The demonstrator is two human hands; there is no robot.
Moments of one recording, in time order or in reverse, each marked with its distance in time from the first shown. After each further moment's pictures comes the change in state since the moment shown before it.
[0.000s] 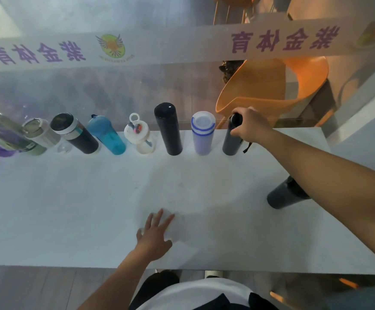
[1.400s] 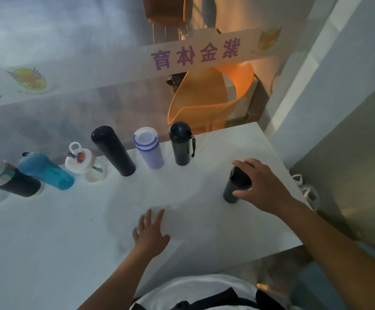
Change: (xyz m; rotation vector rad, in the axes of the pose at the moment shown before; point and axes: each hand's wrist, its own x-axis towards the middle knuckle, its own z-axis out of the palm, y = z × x) left_hand 0.042 0.103 -0.010 0.001 0.077 0.059; right_hand -0.212 0.096 -0.020 0.027 0.016 0.159
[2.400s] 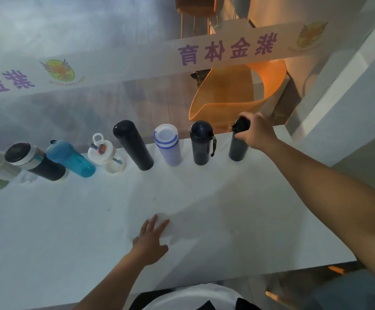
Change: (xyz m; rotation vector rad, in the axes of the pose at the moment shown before) left_hand -0.008 -0.045 -0.004 0.088 -0.124 0.039; right_hand 0.189 -0.014 -0.011 0.138 0.161 0.023
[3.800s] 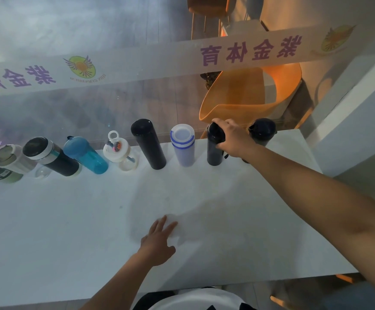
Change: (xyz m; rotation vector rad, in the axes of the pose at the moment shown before) left_hand -0.007 -0.016 -0.007 -0.008 0.007 0.053; right_hand -0.002 -0.078 0.060 -0.152 -0.188 -0.252
